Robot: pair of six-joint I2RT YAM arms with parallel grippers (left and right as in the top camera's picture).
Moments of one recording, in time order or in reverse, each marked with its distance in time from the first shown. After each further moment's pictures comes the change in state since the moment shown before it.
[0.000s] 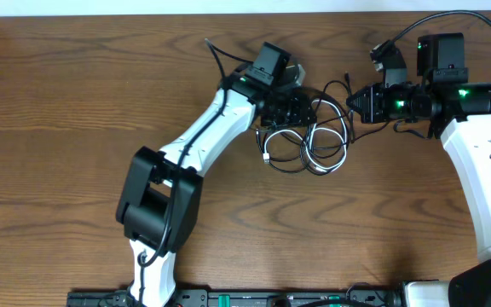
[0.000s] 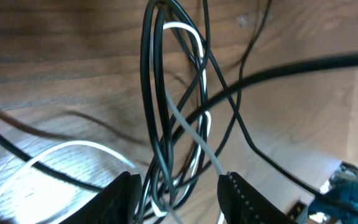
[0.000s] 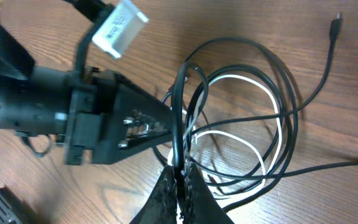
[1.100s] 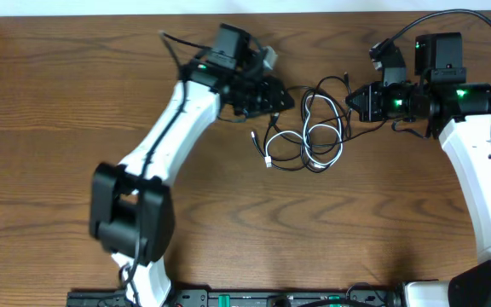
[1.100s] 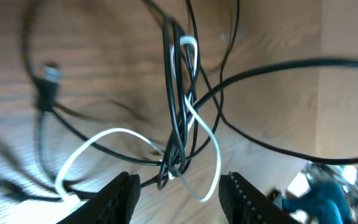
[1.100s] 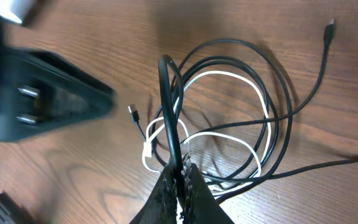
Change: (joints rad) left arm 0.141 -0.116 0.000 -0.120 0.120 0.090; right arm 0.008 0.000 0.000 0.018 0.015 0.024
